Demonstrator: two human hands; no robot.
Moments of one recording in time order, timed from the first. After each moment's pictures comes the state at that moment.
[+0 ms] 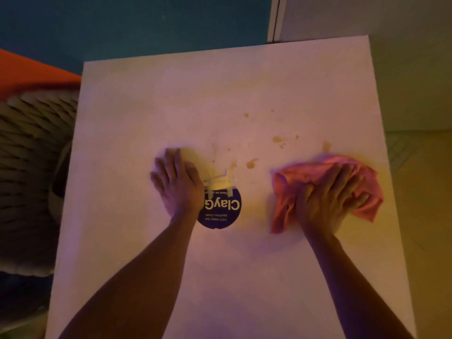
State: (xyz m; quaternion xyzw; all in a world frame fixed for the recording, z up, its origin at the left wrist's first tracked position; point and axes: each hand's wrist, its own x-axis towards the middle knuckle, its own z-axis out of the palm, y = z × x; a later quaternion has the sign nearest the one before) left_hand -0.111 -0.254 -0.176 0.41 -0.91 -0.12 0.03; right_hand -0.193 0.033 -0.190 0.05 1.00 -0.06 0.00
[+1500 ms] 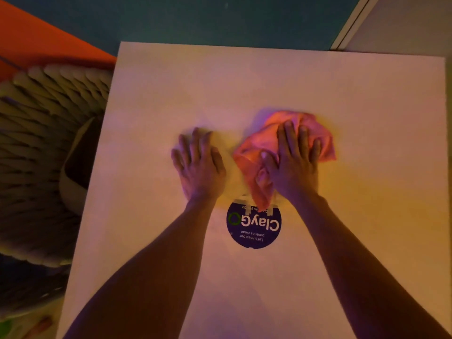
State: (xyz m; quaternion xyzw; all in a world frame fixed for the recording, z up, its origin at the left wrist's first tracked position) left_hand -0.144 -0.329 -0.171 0.38 -0.92 -0.11 0.04; right_hand -0.257 -0.156 -0.176 -0.27 0.96 -0.08 0.06
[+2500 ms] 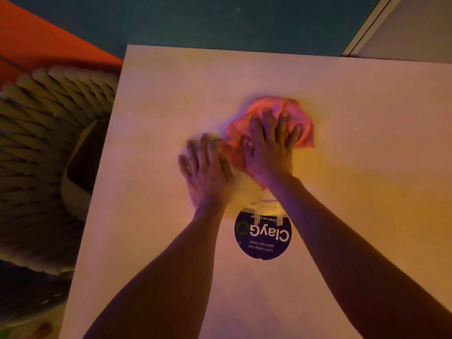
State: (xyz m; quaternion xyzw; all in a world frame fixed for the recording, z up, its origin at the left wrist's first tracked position) left_hand -0.144 -0.327 -0.169 0.38 -0.92 -0.12 0.04; right_hand -0.266 -0.239 -0.175 -0.28 0.95 -0.11 0.05
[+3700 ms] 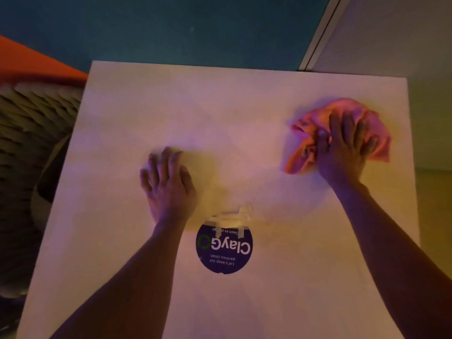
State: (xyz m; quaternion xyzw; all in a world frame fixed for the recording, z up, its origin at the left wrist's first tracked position) left_hand -0.145 -0.325 -0.168 0.39 -0.91 -0.10 0.08; right_hand -0.388 -0.056 -0.182 -0.09 0.99 -0.09 0.01
